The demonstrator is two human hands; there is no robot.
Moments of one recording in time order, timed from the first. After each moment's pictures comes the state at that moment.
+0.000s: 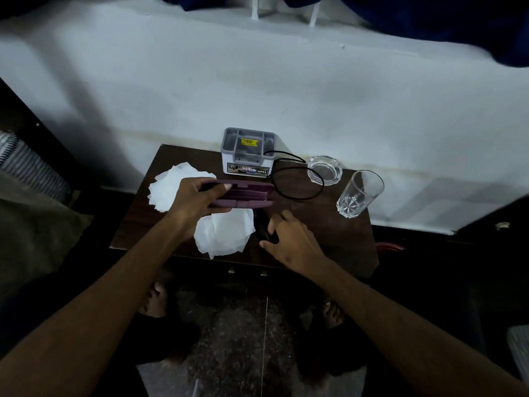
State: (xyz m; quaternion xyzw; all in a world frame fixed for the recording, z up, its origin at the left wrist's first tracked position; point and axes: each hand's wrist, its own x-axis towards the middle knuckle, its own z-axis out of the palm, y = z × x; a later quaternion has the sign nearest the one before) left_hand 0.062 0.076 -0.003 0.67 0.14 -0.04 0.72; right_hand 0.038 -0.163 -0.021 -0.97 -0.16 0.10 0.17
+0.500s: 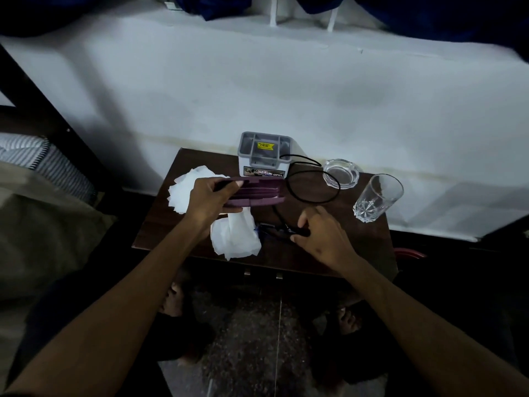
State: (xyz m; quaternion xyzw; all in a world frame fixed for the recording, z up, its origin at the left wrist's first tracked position) left_hand 0.065 0.080 -0.002 0.70 0.17 0.01 0.70; right_hand 0.057 -0.190 -0.022 -0.97 -0.13 0.08 0.21
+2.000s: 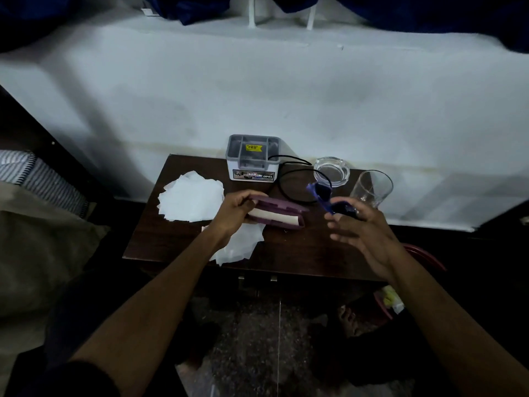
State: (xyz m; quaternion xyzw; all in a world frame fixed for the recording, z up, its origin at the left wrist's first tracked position) left_hand 0.088 0.033 -0.047 0.75 0.02 -0.08 0.66; right_hand 0.047 -0.267 0.020 -0.68 0.10 0.14 0.71
